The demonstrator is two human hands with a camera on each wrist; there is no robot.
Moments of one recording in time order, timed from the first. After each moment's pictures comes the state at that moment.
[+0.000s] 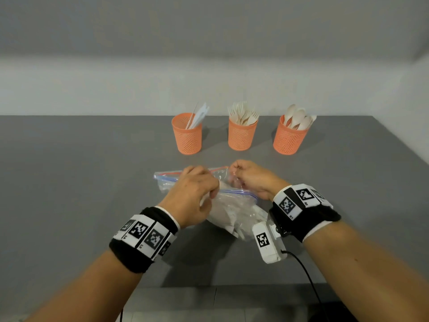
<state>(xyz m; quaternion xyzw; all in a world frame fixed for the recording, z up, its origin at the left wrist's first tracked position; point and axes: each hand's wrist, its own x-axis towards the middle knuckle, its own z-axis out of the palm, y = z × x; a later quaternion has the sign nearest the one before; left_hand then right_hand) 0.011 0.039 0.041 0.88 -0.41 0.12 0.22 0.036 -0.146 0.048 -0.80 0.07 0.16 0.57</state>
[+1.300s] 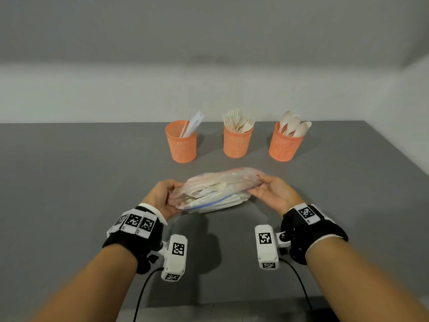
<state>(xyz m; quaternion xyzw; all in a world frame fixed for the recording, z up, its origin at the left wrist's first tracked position) 0.059 0.052 0.027 0.49 0.21 -0.26 0.80 0.050 -0.200 0.012 -0.35 0.24 0.09 0.90</state>
